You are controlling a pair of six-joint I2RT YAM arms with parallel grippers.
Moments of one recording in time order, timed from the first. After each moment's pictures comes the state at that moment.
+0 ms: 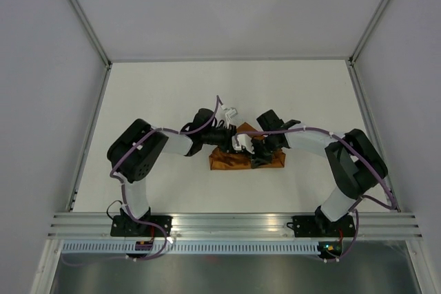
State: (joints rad) left arm -0.63 1.91 0.85 0.53 0.76 -0.48; right arm 0.55 1.66 0.88 -0.48 -0.58 -0.95
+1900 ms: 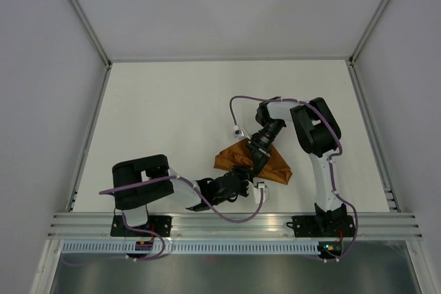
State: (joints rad) left arm -1.30 1.77 0.54 0.82 -0.30 0.71; right arm 0.42 2.25 1.43 -1.29 -0.85 -0.91
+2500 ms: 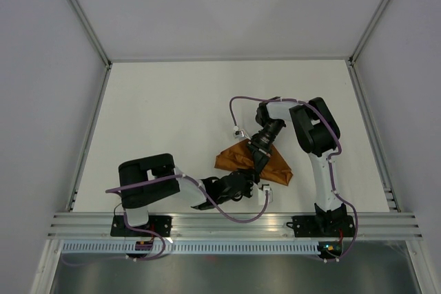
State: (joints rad) left arm -1.30 1.83 0.60 0.77 -0.25 0.75; right arm 0.42 2.27 1.44 -1.31 -0.84 -0.91
